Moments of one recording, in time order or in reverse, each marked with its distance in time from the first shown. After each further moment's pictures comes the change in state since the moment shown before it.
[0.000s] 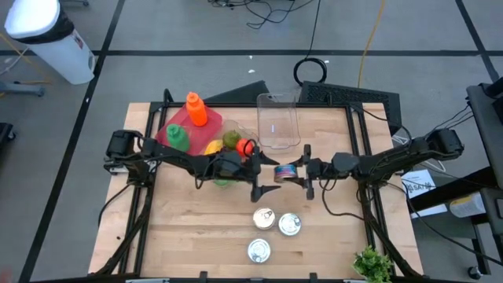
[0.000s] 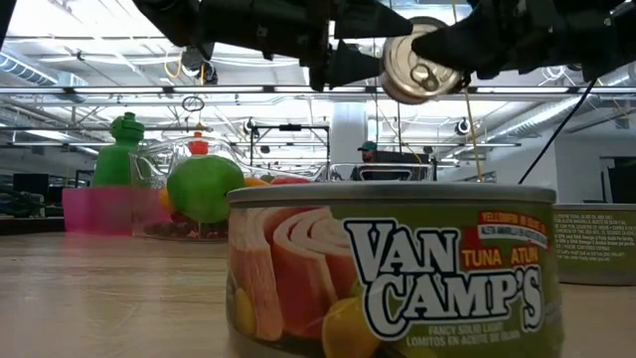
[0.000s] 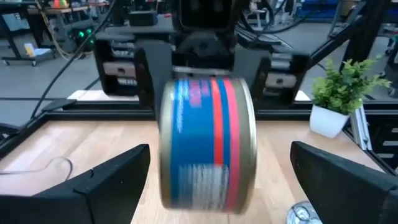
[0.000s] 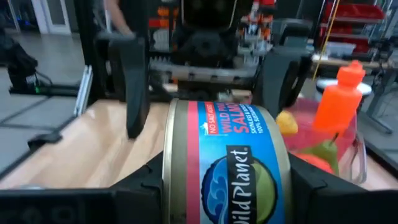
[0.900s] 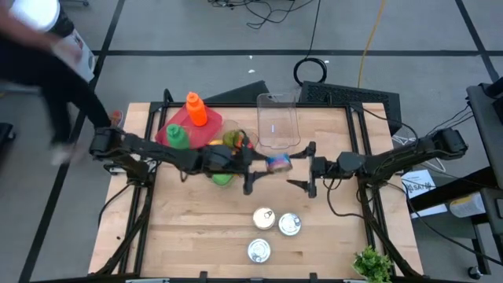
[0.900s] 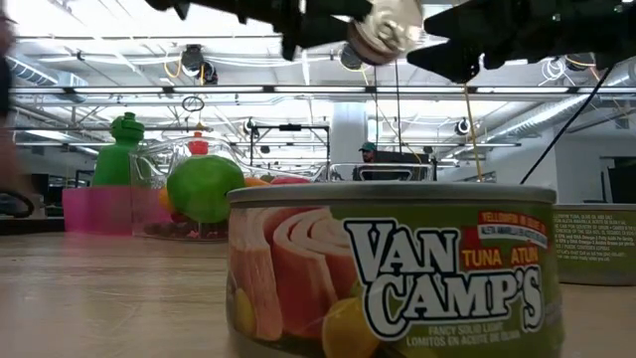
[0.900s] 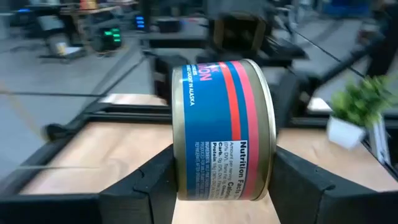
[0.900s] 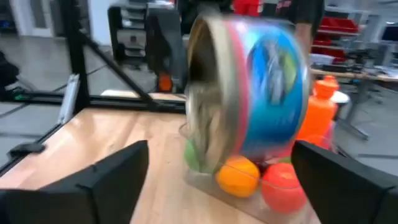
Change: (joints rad) left arm 0.017 -0.186 -0.002 -0.191 -0.087 0.003; right arm 0.024 -0.087 0.003 -0.068 0.088 -0.028
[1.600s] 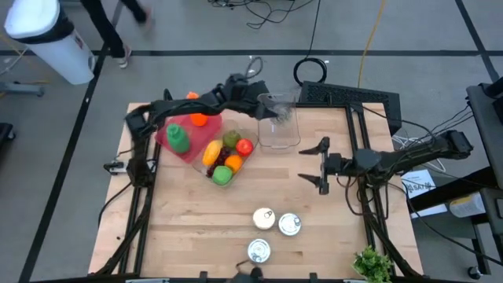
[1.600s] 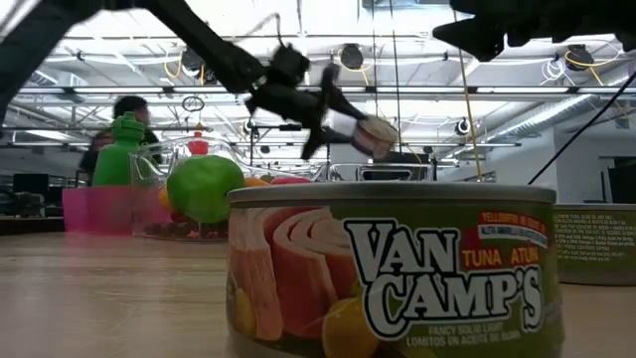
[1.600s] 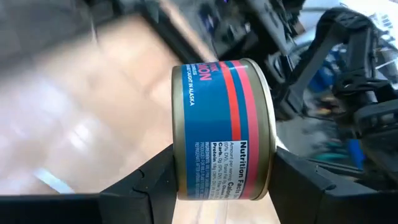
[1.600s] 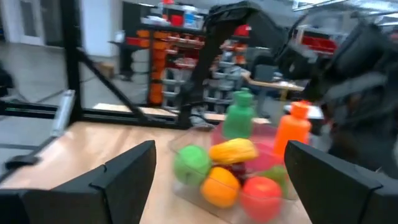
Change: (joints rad) left arm 0.628 0.378 0.406 -0.276 0.761 -0.606; right arm 0.038 -0.259 -0.001 -0.192 0.071 -0.054
